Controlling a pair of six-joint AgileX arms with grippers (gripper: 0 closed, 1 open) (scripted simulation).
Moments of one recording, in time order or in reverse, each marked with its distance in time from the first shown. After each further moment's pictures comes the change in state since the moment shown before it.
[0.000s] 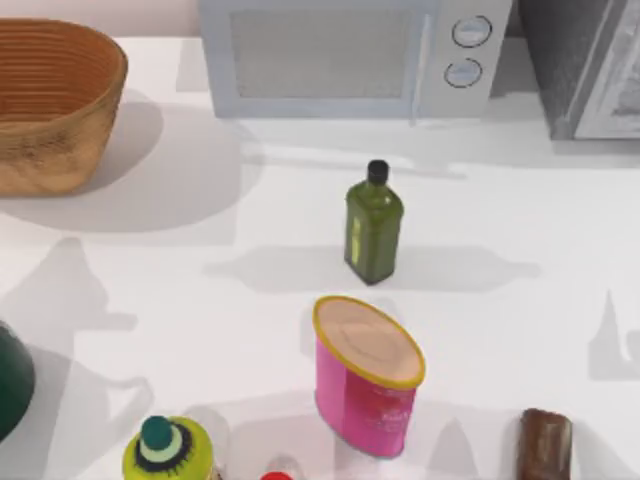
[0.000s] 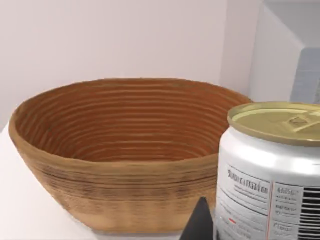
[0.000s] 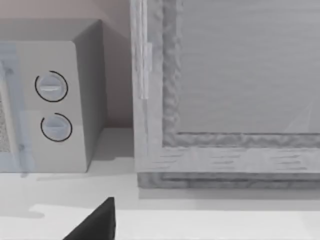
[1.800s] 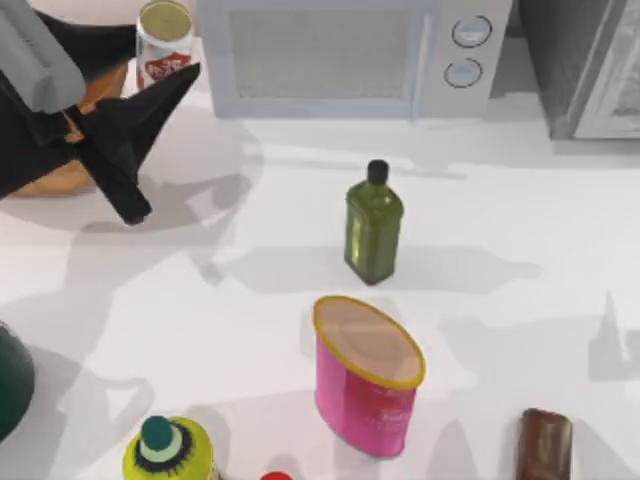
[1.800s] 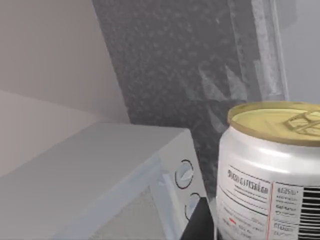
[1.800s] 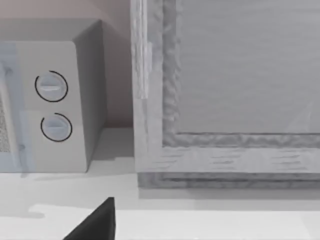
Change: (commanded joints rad) left arm -0.149 0.801 0.209 0.792 0.757 0.245; right arm 0.000 0.000 0.000 0.000 0.000 0.000
